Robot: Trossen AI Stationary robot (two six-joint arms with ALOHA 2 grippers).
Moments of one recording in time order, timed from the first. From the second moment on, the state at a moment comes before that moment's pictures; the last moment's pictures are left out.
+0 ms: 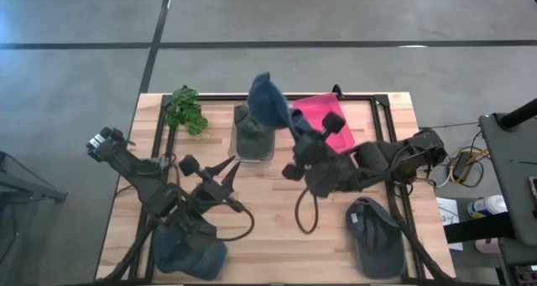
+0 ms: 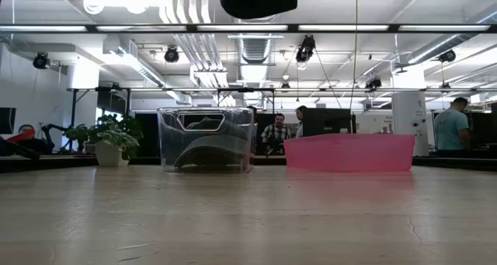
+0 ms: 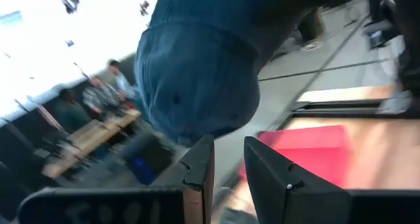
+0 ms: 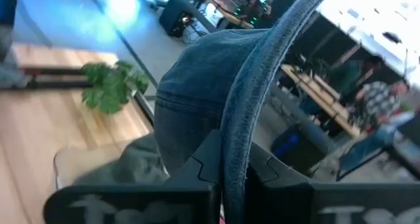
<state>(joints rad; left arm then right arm) -0.67 1.51 1.52 -0.73 -1.56 -0.31 0.39 1.76 2.07 -1.01 1.22 0.13</state>
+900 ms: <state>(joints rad) -0.45 1.61 1.46 -0.14 -1.57 0.57 0.06 1.76 2.30 -0.81 0.71 0.63</state>
